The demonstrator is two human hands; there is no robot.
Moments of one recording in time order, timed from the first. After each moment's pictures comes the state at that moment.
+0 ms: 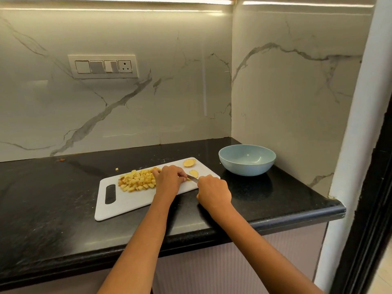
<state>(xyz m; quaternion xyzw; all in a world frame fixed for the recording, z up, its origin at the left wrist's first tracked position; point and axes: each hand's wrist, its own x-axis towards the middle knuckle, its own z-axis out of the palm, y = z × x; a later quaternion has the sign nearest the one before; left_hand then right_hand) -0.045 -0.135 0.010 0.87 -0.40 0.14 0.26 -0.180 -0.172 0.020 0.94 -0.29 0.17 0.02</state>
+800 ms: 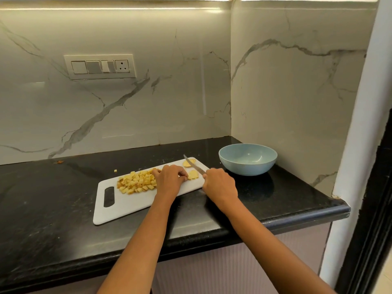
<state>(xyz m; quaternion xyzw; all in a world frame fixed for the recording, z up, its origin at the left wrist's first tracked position) -0.041 -0.141 0.008 0.86 -0.40 0.15 0.27 -0.175 -0.199 0.021 0.91 -0.34 0.24 -0.08</state>
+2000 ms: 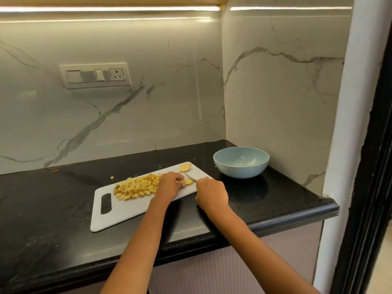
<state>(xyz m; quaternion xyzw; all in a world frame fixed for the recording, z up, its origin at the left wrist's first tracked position) -0.043 -0.144 0.015 0.86 -0.43 0.01 0.29 -0.181 -0.179 0.023 0.94 -0.31 0.17 0.04</state>
